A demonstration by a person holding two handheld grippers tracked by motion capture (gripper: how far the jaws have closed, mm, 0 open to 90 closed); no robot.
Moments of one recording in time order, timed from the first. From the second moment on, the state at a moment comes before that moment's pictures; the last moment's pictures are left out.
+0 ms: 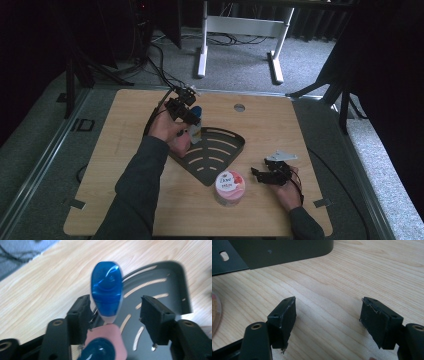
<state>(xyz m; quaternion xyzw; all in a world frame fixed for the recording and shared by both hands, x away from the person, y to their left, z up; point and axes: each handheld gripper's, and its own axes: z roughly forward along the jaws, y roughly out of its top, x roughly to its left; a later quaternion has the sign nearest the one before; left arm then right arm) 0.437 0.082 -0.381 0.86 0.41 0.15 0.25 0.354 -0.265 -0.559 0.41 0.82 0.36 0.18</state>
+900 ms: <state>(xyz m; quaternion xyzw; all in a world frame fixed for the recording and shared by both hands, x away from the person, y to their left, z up) 0.366 0.071 -0.406 0.87 0.31 0.19 0.34 0.356 -0.256 -0.552 0.42 0.83 0.33 0.17</state>
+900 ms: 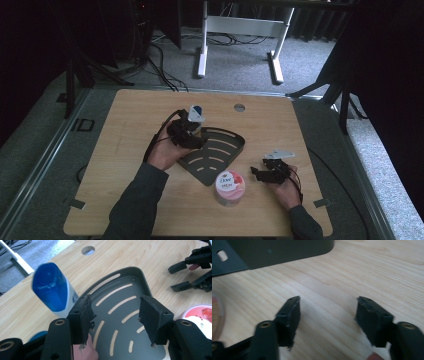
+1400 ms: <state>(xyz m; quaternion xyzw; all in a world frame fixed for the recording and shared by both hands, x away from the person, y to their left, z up) 0.346 0.077 -0.441 0.87 0.29 0.17 0.35 0.341 -0.250 -0.538 0.36 0.85 0.35 0.15</state>
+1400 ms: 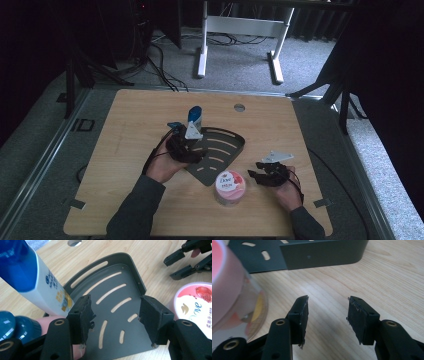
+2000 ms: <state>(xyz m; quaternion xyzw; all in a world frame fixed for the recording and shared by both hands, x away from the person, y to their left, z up) 0.332 0.084 -0.481 0.87 0.29 0.14 0.36 0.325 -0.252 -0.531 0.30 0.87 0.37 0.13</state>
